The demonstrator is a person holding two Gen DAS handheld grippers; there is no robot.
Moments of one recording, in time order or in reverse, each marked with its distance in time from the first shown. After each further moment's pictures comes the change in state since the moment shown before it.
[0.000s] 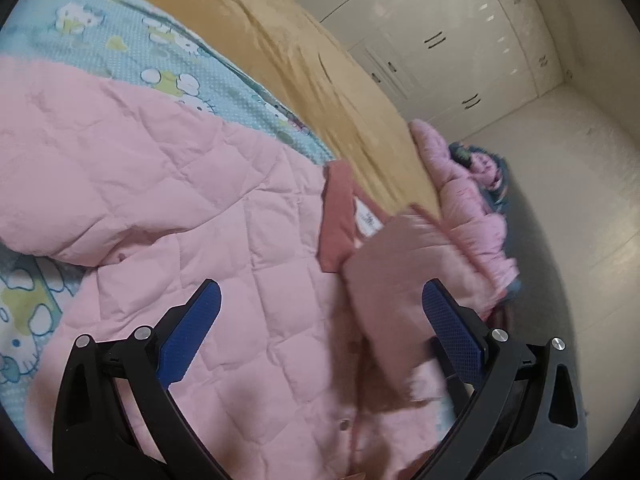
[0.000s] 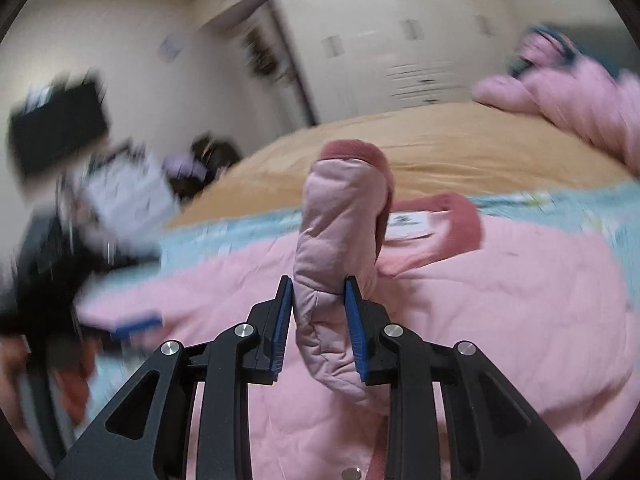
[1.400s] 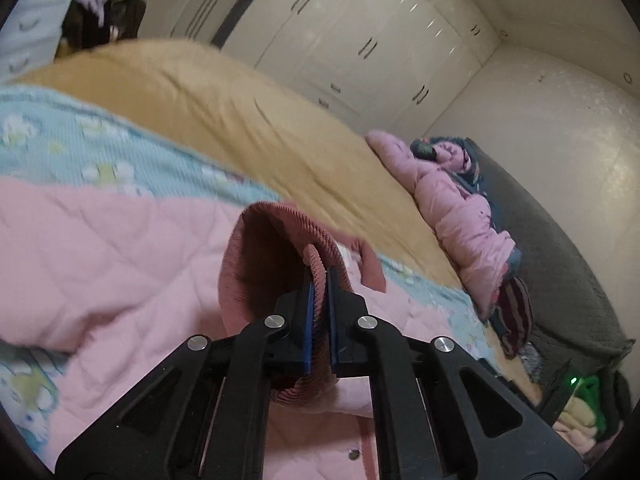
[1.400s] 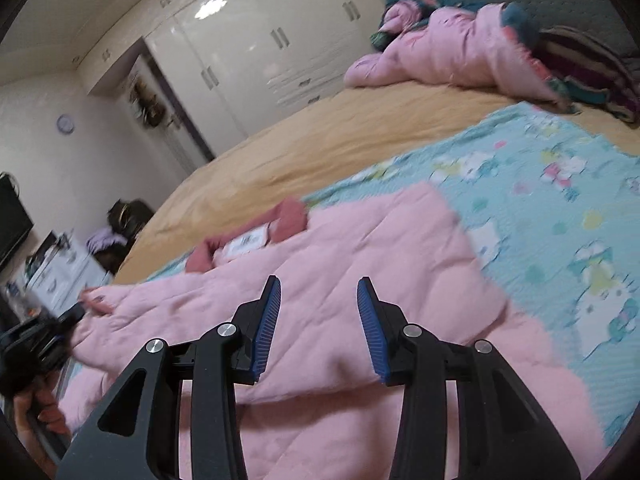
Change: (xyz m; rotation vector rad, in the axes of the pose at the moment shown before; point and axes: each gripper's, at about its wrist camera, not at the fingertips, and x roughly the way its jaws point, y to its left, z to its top) left arm -0.006 -0.056 -0.006 0.335 -0.160 -0.006; right arm -0.081 -0.159 -0.017 0.456 -0.113 -0.295
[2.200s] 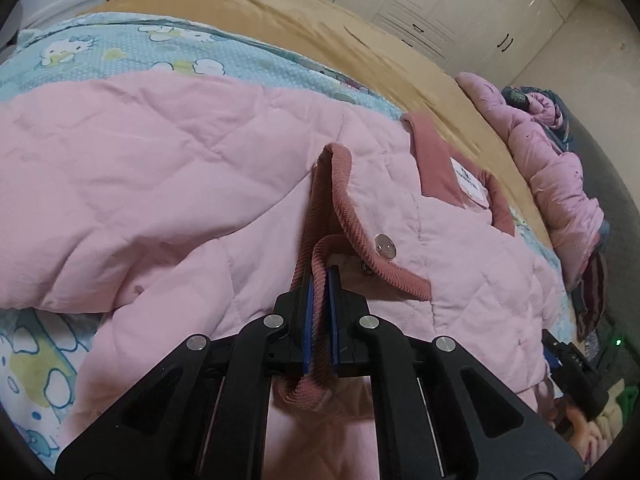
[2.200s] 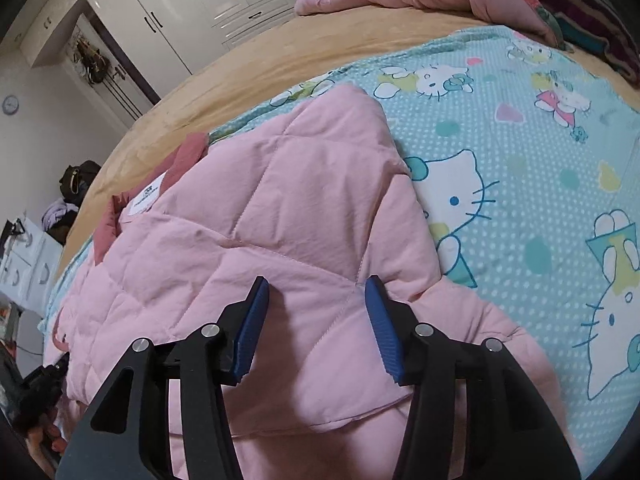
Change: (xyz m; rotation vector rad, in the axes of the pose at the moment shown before) left arm 0.070 0.076 -0.049 -0.059 0.246 0.288; right arm 0.100 -0.055 -0.018 0.014 0.294 -0.157
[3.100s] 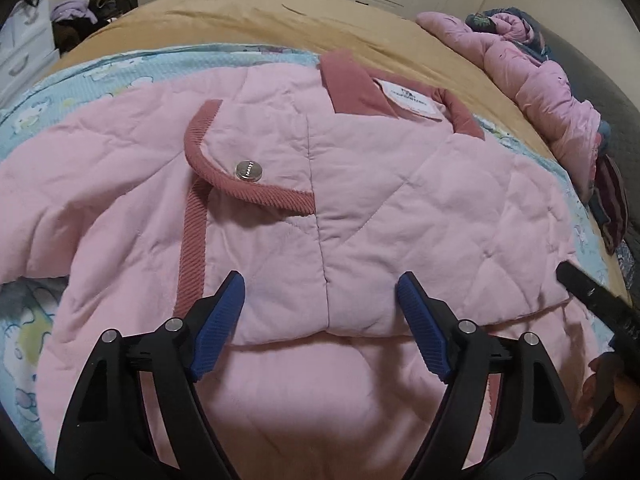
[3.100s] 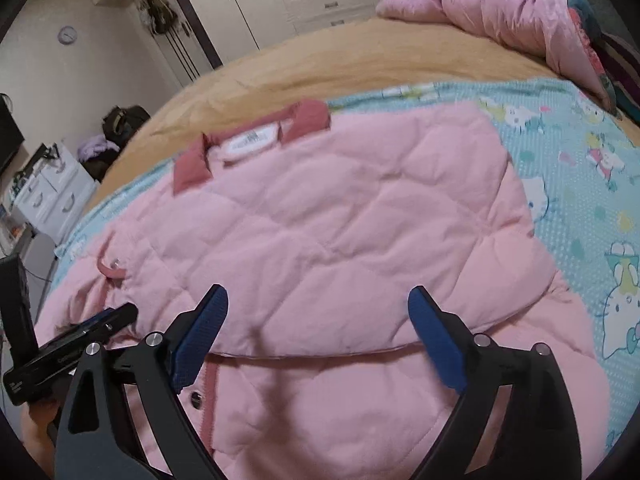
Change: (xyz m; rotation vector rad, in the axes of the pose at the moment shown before) left arm 0.001 -0.071 -0.045 0.262 0.085 0.066; right arm -0.030 0.081 -0.038 -0.218 0.058 0.087
